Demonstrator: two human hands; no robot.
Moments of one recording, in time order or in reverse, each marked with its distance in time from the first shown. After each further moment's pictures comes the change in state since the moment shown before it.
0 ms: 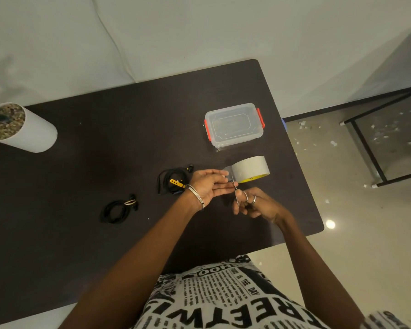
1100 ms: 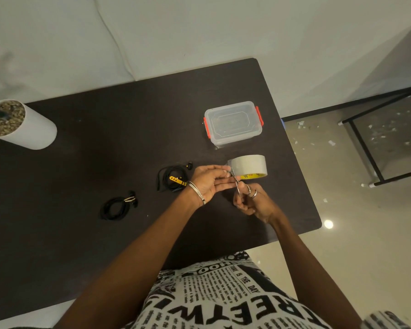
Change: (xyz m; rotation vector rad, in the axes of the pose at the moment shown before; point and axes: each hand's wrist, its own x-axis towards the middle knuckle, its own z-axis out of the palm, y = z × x) left_hand -0.004 0.001 0.006 -0.049 -0.049 0.033; right_hand 0.004 0.006 0.014 0.269 0.152 -0.073
